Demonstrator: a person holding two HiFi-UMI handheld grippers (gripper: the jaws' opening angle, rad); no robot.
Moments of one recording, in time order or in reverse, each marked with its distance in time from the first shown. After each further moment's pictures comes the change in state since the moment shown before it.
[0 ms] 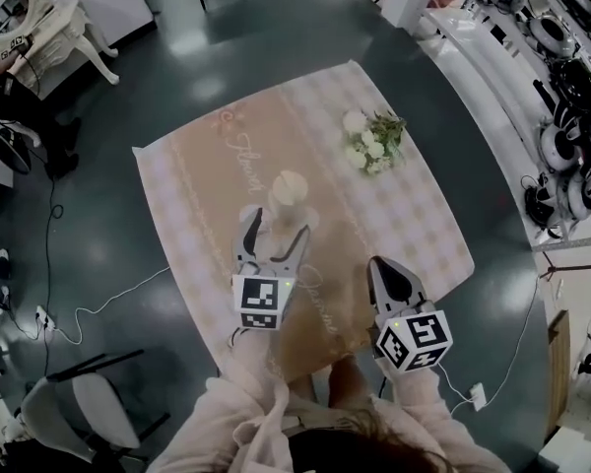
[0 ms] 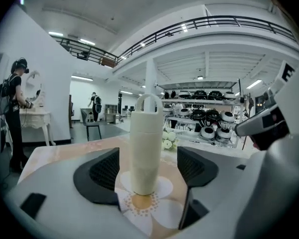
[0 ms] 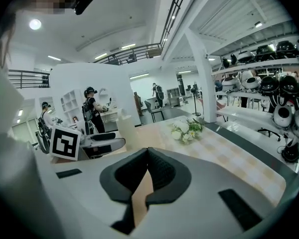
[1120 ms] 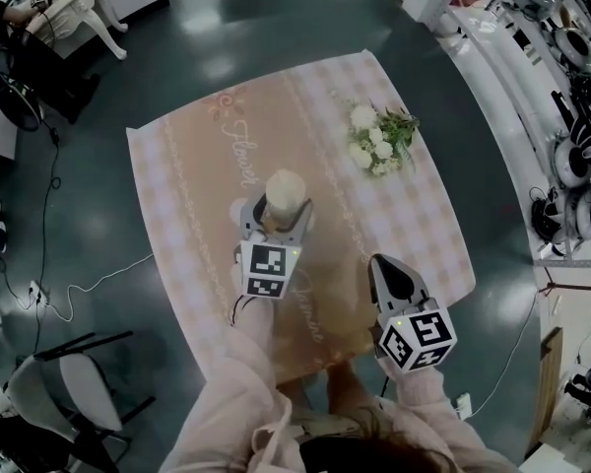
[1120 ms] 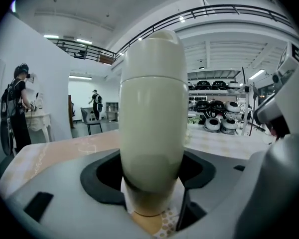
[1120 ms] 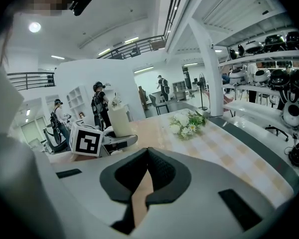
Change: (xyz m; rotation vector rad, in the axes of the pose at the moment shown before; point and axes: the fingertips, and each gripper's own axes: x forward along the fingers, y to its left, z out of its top) left arm 0.082 0.006 -0.038 0.048 0.067 0.032; right arm 0.031 -0.038 -0.018 -0.012 0.076 0.082
